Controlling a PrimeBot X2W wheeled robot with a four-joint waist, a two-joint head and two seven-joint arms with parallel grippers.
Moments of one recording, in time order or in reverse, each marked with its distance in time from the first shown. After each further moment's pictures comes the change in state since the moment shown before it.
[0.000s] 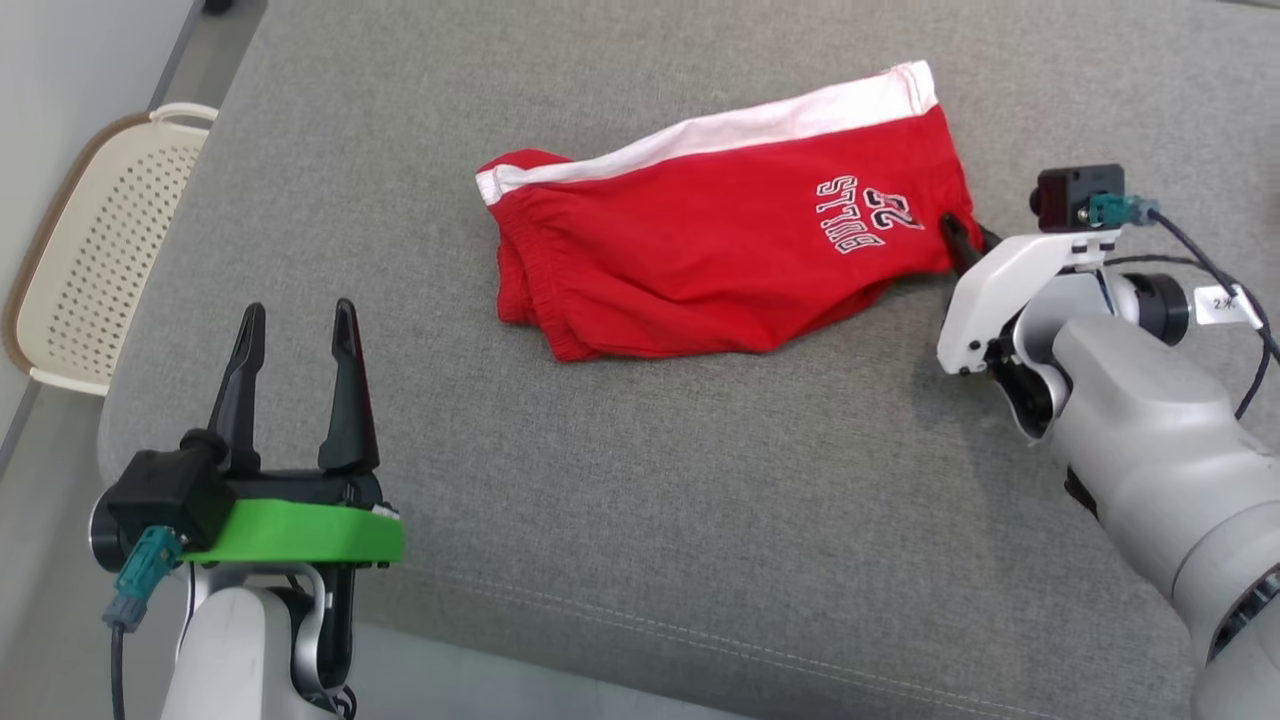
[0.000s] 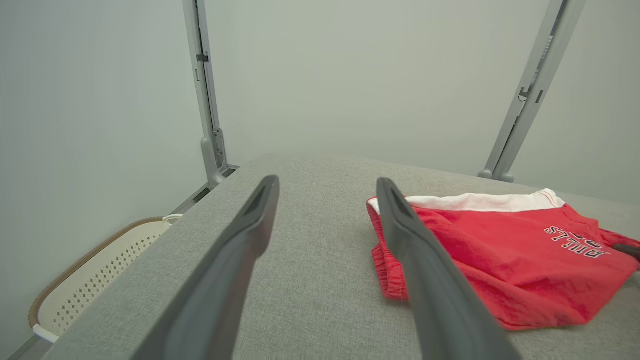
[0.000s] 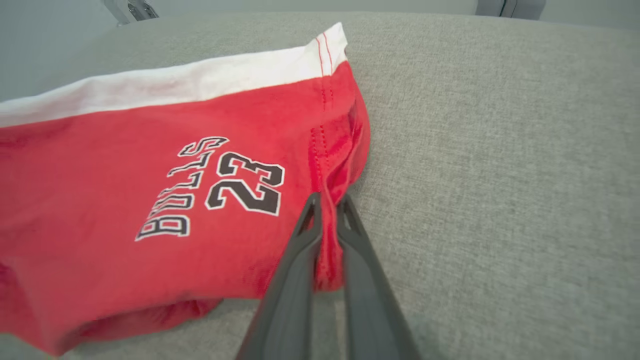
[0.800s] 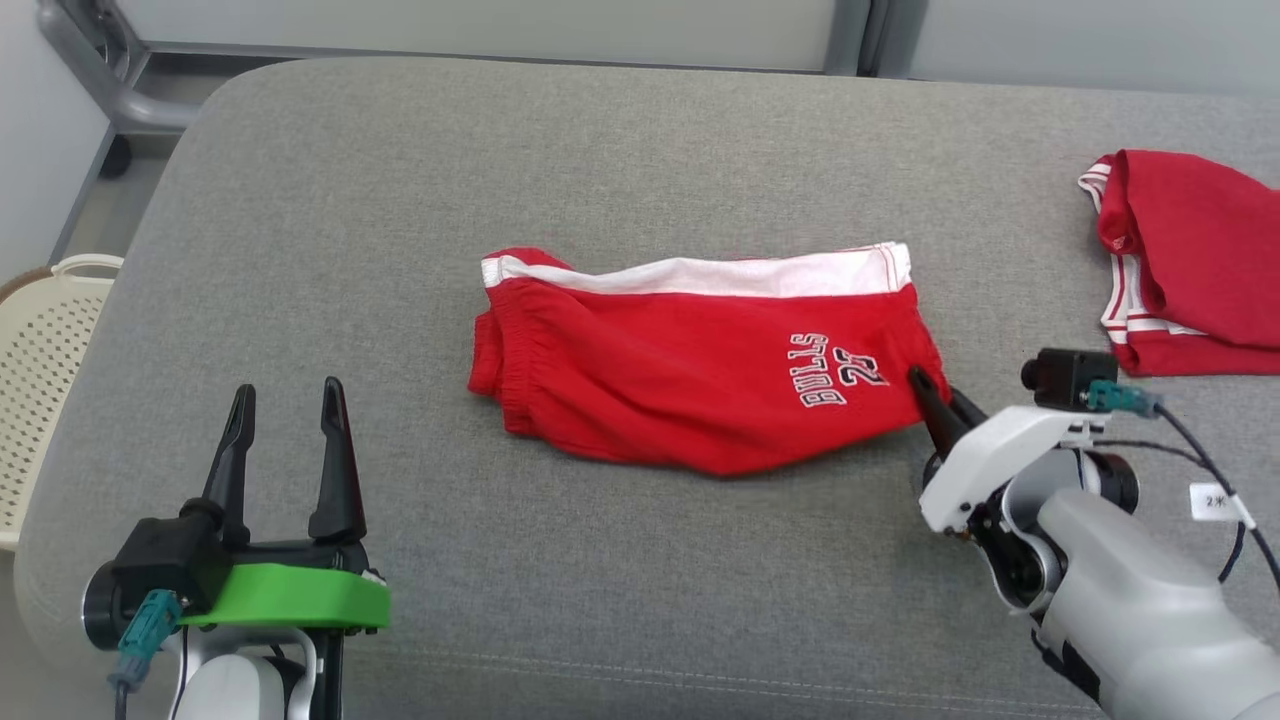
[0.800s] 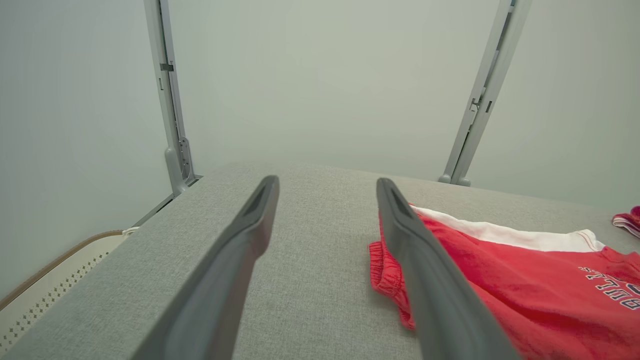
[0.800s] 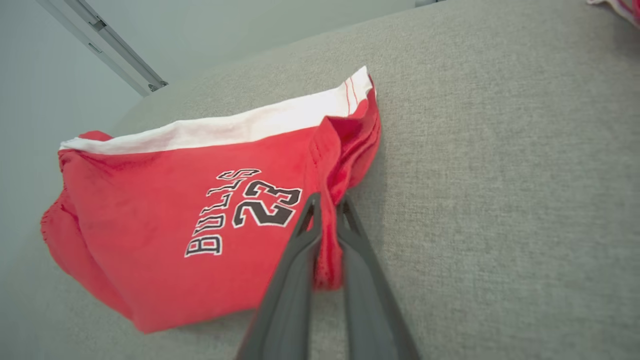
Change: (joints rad) left arm 0.110 -0.001 0.039 0.007 0.031 -0.001 0.000; right arm 0.367 -0.072 -0.191 -0.368 0.015 0.000 -0.053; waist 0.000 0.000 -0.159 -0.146
